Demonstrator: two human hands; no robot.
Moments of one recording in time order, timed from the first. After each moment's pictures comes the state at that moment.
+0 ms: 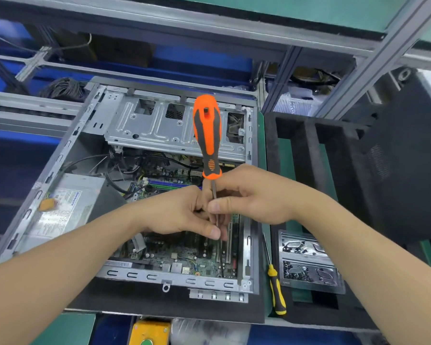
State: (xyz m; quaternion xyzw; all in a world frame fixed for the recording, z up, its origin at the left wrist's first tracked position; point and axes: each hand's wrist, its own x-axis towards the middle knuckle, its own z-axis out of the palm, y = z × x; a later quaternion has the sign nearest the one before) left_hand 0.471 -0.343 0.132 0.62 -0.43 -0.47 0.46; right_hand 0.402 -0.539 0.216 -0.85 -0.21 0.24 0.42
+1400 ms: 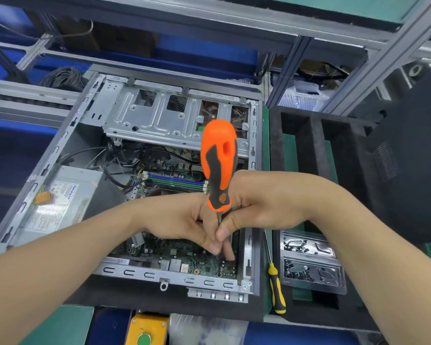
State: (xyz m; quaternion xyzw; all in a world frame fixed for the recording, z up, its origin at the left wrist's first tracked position) left_hand 0.465 -0.341 0.134 0.55 -0.47 -0.53 0.43; right_hand 0.405 -0.537 0.231 -0.79 -0.31 0.35 0.40
